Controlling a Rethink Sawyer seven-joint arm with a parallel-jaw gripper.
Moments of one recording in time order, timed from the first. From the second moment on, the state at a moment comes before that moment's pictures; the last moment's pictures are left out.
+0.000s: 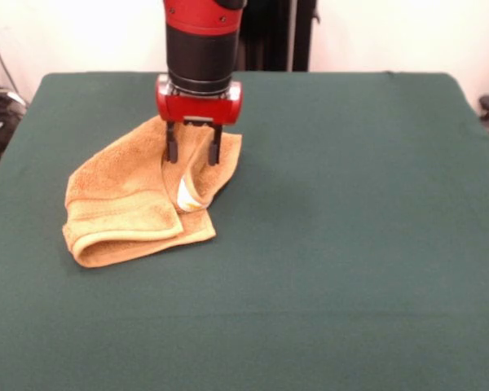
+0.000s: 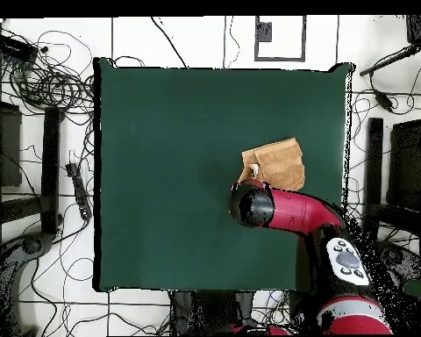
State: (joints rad) arm -0.34 -0.52 0.00 1.68 -0.24 0.32 1.57
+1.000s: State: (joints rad) arm -0.29 -0.49 -0.03 1.63 -0.20 0.33 1.57
